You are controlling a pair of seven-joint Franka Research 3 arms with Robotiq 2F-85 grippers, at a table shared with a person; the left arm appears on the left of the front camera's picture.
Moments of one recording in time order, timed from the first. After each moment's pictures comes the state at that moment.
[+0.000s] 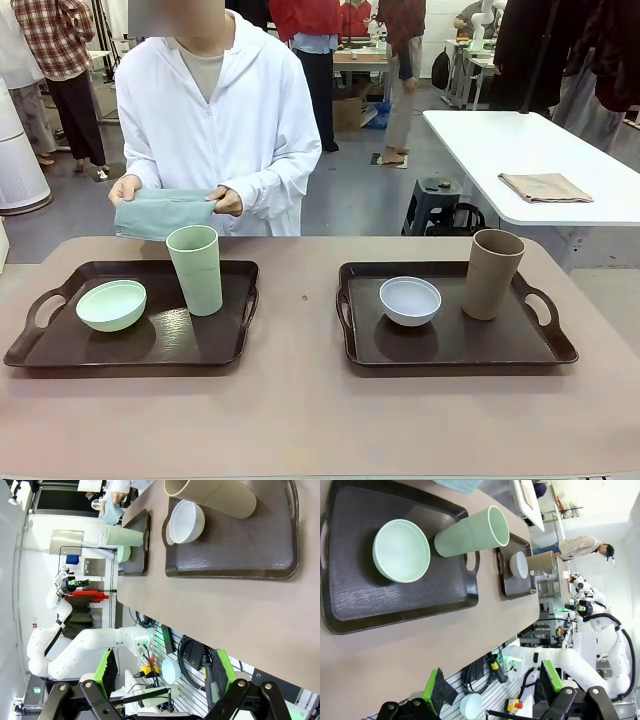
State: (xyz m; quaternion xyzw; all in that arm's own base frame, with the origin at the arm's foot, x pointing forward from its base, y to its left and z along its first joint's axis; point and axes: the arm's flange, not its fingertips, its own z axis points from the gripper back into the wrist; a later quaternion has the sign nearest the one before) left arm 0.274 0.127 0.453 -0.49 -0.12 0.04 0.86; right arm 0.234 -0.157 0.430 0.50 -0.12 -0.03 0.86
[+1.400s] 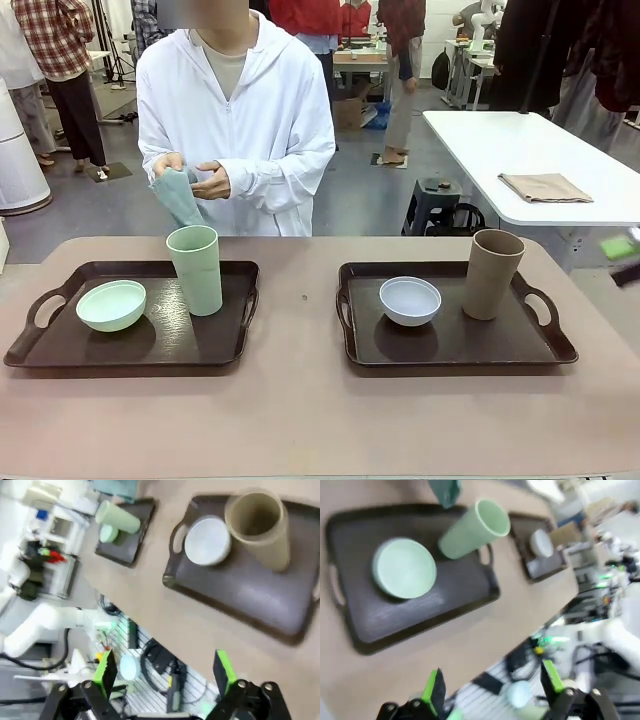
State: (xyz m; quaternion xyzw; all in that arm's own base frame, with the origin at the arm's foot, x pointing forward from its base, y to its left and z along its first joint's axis) left arm 0.288 0.094 0.505 -0.35 -0.15 -0.10 0.92; right arm 0.300 -0.062 0.514 0.38 -0.15 0.15 0.90
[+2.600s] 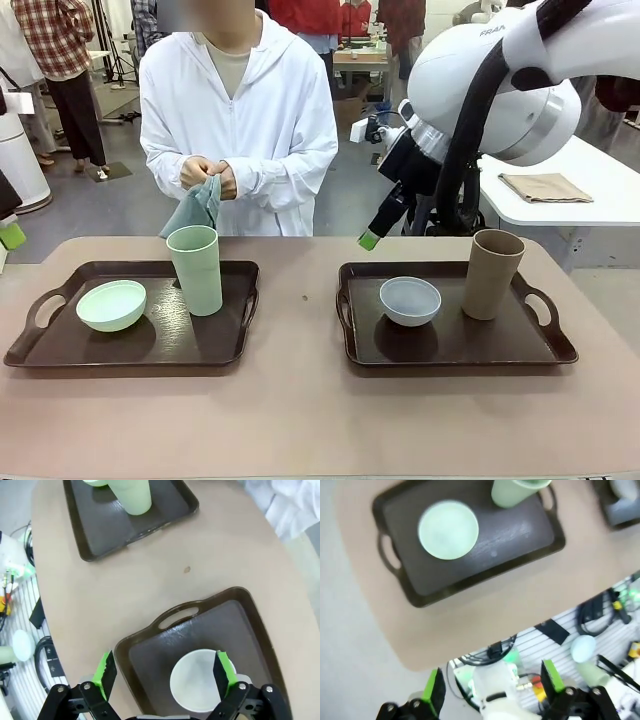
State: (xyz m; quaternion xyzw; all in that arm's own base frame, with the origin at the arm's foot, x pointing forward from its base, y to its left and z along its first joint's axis) left arm 0.313 -0.025 0.580 -0.07 -0.02 -0.15 0.99; right arm 0.444 0.232 0.484 0.16 -0.17 0.52 0.82
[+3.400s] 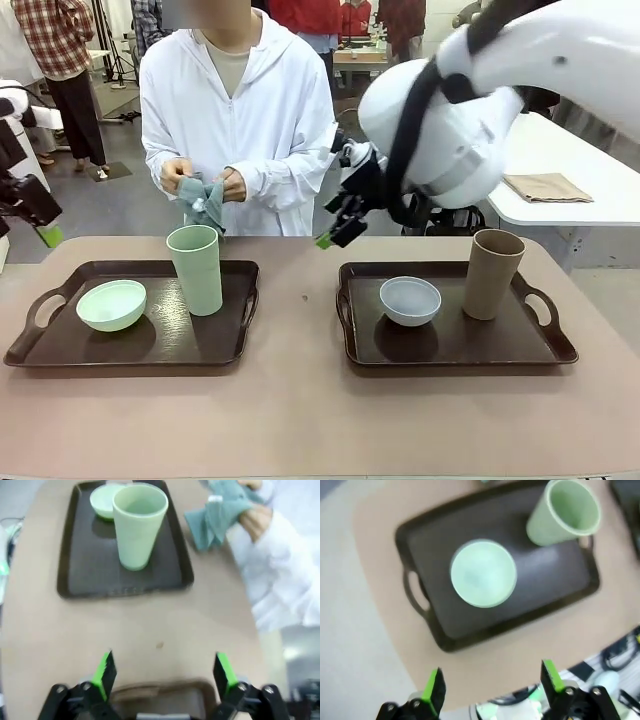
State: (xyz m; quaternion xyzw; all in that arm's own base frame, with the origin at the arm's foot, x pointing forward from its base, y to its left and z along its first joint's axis) left arm 0.374 -0.016 0.532 -0.03 -0.09 -0.14 0.99; right arm 0.469 0.289 0.442 0.16 -0.34 0.63 0.68
